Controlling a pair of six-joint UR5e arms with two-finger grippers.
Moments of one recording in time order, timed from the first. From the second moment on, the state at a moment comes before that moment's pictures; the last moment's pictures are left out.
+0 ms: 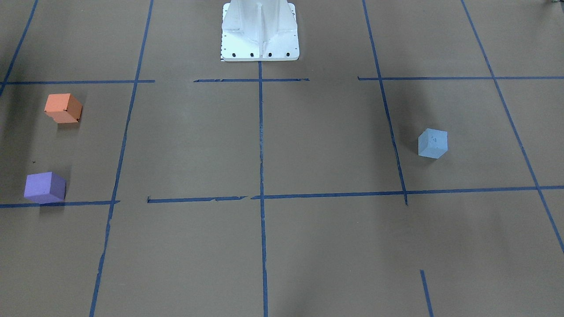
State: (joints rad) left arm -1.50 -1.64 -1.61 -1.68 -2.36 0.11; right arm 1.51 -1.61 1.68 -1.52 2.33 -0.06
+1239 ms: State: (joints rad) left arm -0.94 -1.70 -1.64 -2.06 -2.19 -0.77; right arm 1.51 -1.61 1.68 -1.51 2.33 -0.06
